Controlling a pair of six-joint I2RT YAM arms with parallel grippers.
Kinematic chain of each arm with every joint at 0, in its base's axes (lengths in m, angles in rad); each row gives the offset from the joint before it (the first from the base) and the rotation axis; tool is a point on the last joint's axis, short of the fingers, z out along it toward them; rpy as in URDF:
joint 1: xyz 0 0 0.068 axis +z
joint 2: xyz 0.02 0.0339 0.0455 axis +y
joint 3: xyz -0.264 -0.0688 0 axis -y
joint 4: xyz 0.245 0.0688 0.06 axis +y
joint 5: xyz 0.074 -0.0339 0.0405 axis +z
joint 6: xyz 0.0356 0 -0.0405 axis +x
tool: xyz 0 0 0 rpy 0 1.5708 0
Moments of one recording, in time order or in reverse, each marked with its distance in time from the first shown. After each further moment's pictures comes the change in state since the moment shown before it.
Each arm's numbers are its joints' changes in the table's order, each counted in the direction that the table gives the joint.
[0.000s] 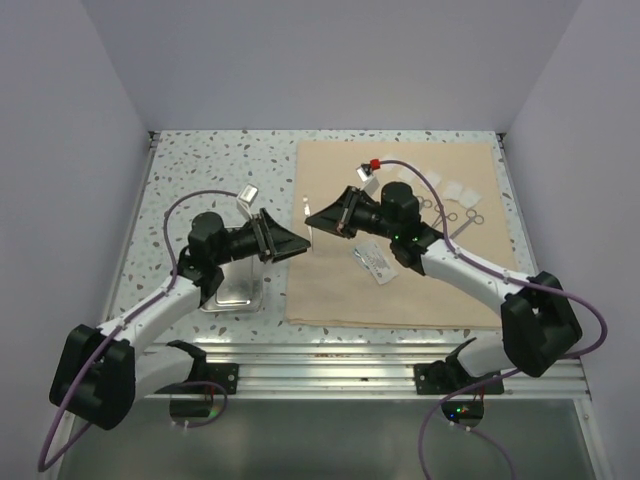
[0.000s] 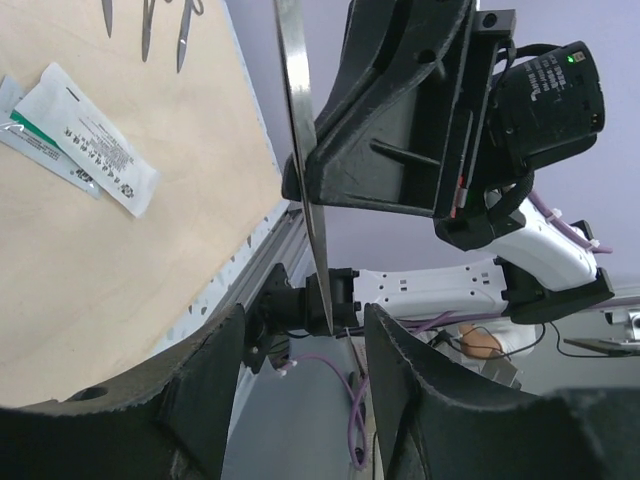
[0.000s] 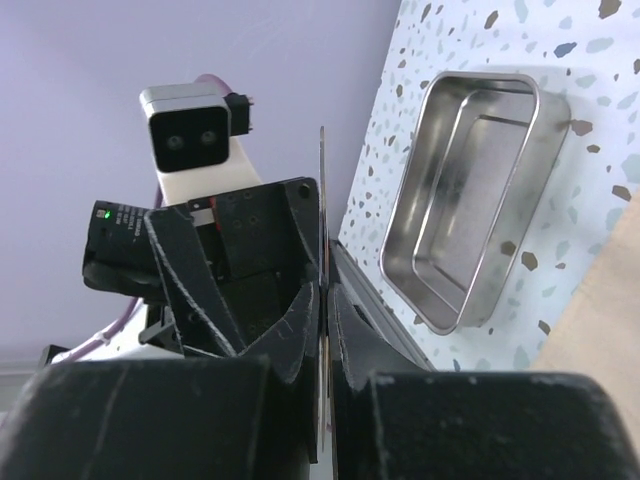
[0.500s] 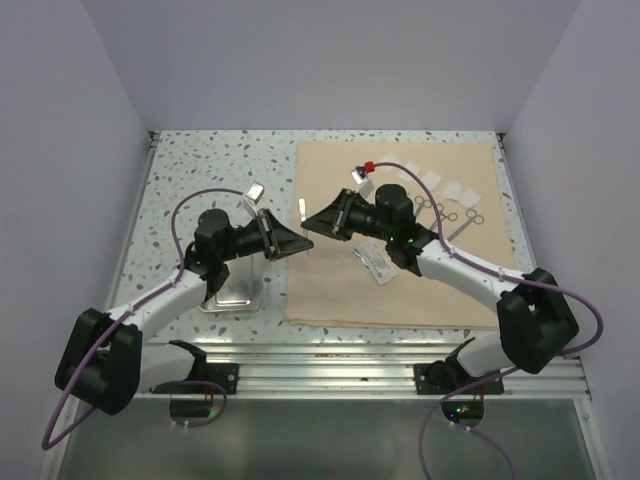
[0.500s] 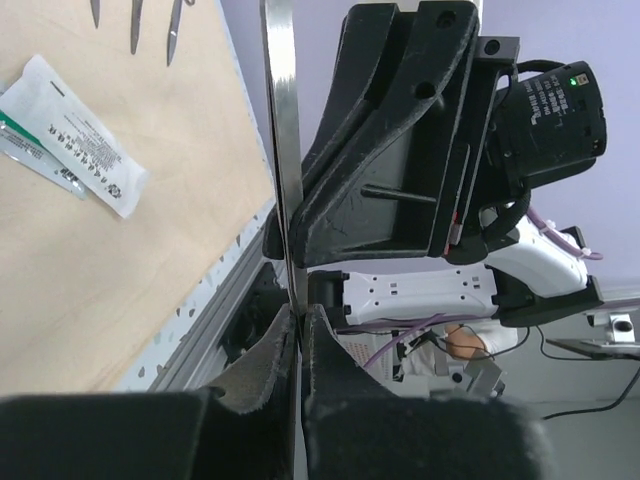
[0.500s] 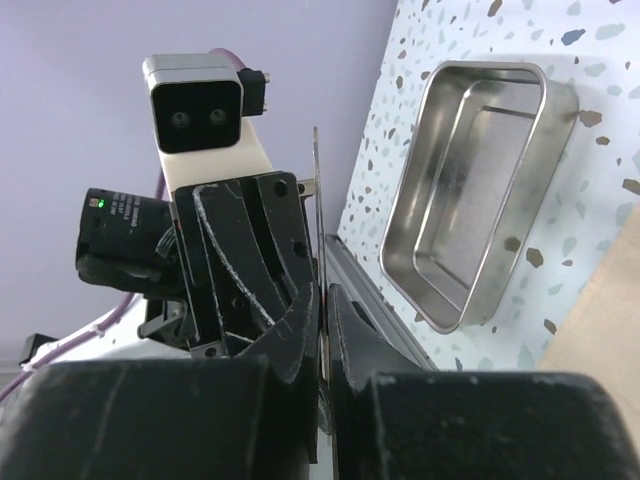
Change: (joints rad) left arm -0.026 0.090 0.018 -0.090 -0.008 -0.055; right arm 0.032 0.022 0.000 -0.020 -0.012 0.013
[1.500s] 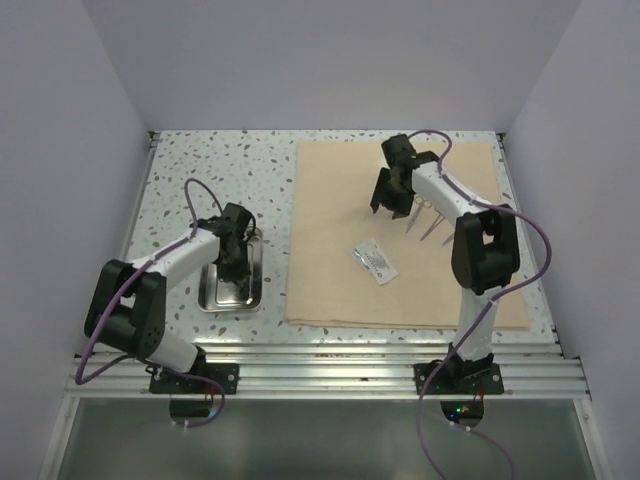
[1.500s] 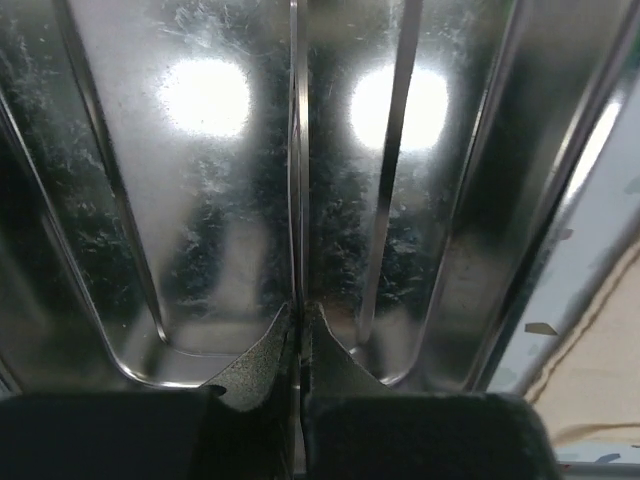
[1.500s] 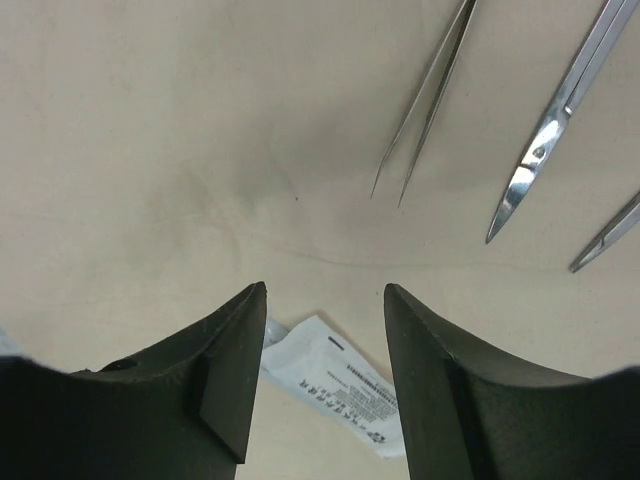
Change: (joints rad) left arm 0.067 0.285 0.318 1.297 0.881 0.776; right arm -0.326 0.528 0.719 1.177 -0.558 -0.529
